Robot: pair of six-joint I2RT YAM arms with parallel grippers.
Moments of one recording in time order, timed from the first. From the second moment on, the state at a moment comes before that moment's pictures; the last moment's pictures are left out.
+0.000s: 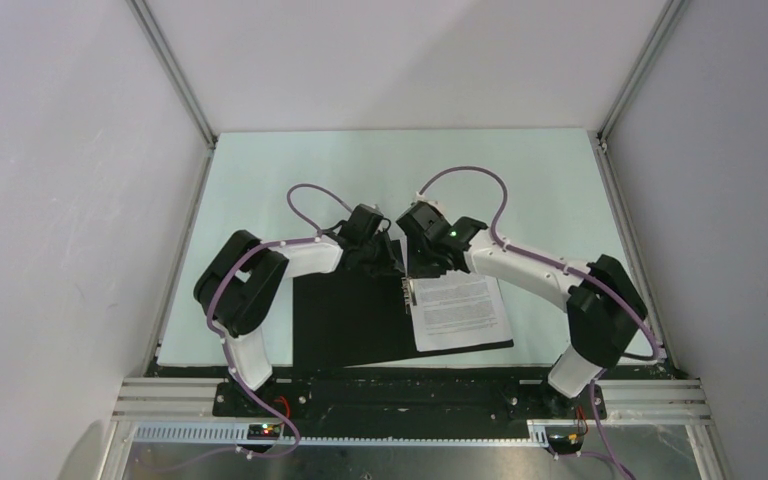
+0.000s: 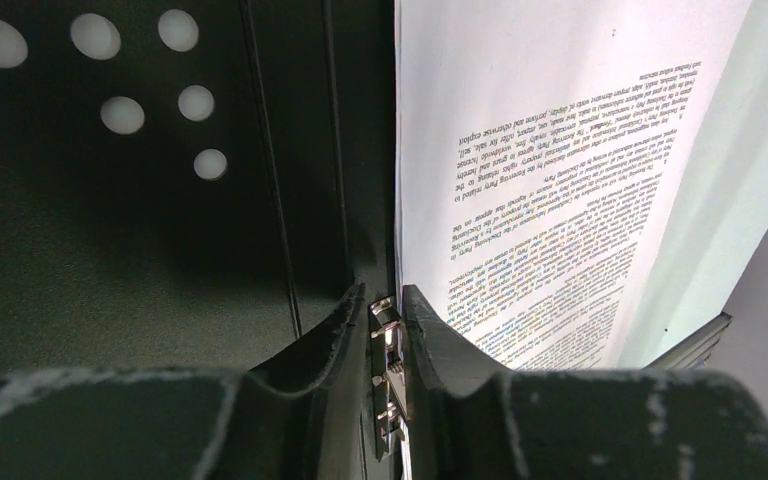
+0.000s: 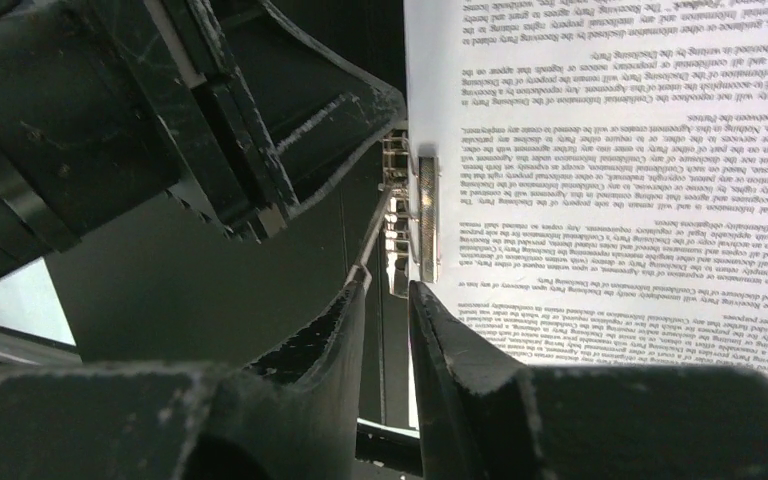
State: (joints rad) left arm -0.62 1.81 0.98 -0.07 0.19 -0.89; right arm 0.85 1.62 1.23 -0.64 0.15 0.77
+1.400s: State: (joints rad) left arm -0.62 1.81 0.96 -0.05 0.20 -0.90; right arm 0.95 1.83 1.40 -0.75 0.23 0.68
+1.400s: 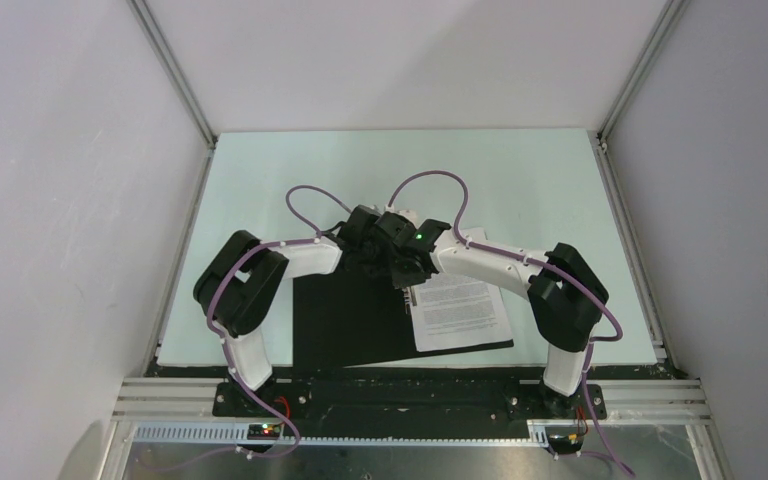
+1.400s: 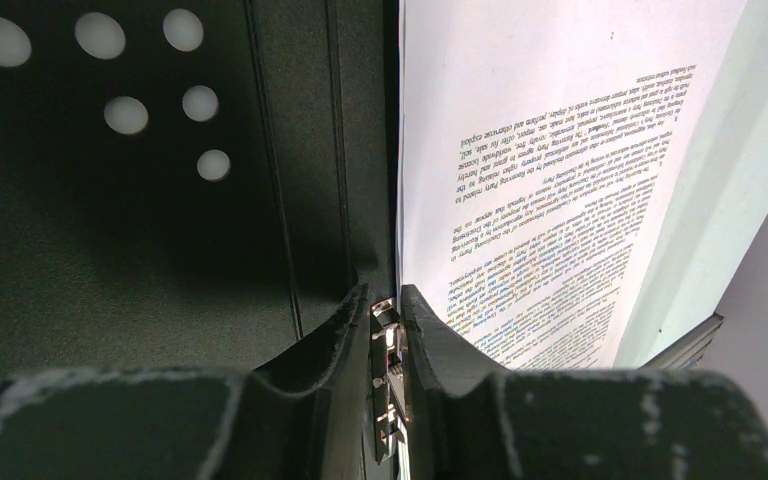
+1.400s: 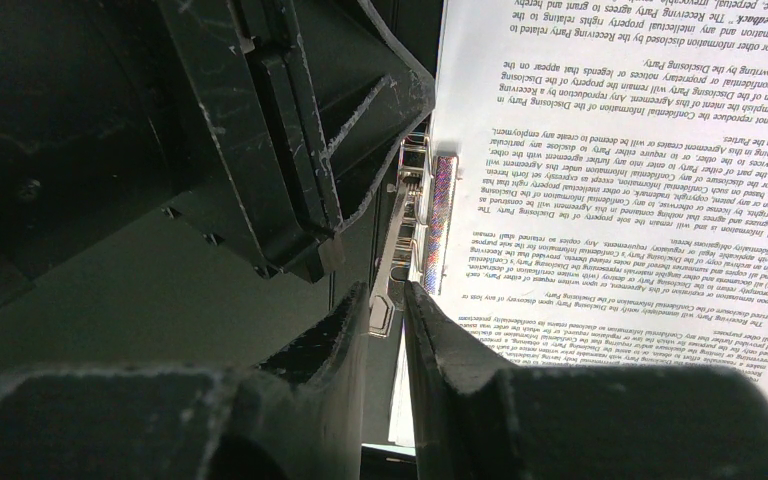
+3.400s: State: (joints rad) left arm -0.58 1.83 0.94 0.01 0.26 -0.97; right arm 0.99 1.83 1.40 -0.78 0.25 0.71
